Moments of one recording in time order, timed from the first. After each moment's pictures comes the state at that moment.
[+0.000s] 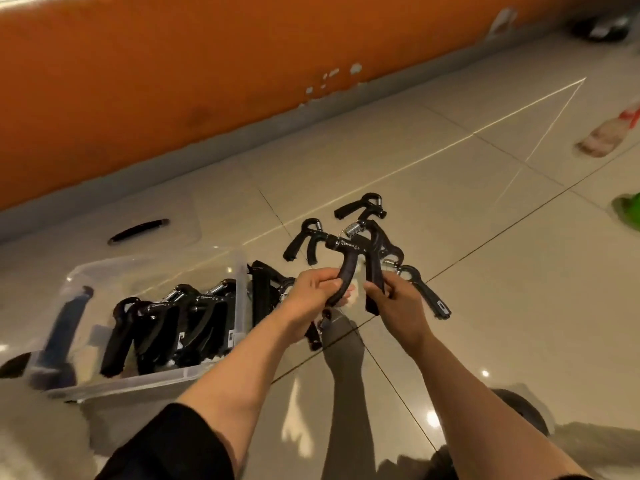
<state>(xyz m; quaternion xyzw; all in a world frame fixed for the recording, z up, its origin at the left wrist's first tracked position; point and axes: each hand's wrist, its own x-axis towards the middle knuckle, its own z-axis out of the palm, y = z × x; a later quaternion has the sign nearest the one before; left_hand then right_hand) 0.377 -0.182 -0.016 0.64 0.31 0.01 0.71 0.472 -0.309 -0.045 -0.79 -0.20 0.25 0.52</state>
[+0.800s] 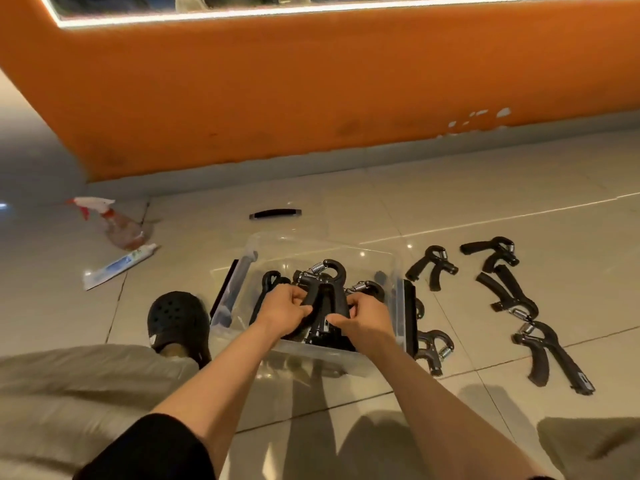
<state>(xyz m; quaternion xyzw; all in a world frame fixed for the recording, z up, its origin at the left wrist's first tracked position) 0.141 -0.020 -0.020 0.71 0.53 0.06 0.47 0.268 -0.112 -0.037 -0.80 -0.37 0.34 0.32</state>
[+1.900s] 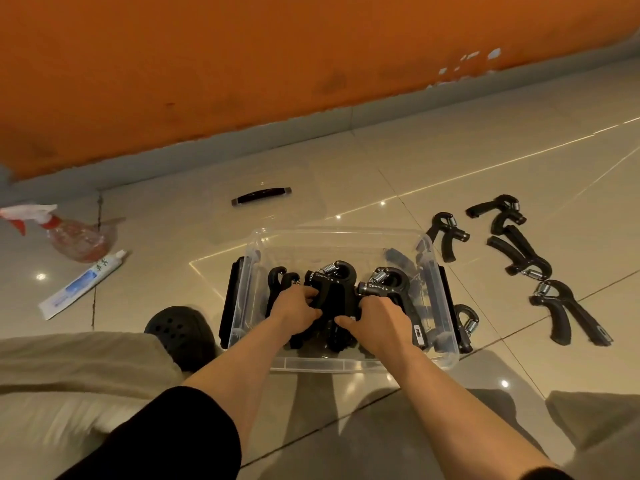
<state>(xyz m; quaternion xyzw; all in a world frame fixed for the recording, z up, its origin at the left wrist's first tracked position) 0.136 0.050 -0.072 0.75 0.46 -0.11 0.46 0.238 -0.065 -0.066 -0.89 -0.37 0.25 0.08</state>
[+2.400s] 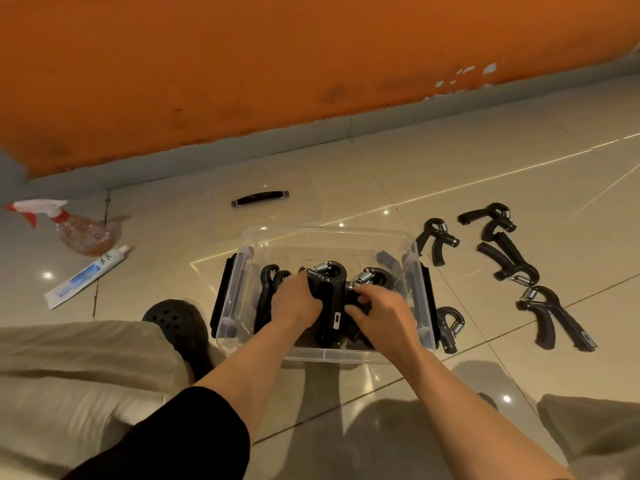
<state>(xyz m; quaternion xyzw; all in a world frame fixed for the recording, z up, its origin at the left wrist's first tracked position) 0.153 0.017 -0.051 0.80 0.50 -0.01 0.34 0.256 -0.103 -0.054 -0.83 -0.45 0.17 0.27</state>
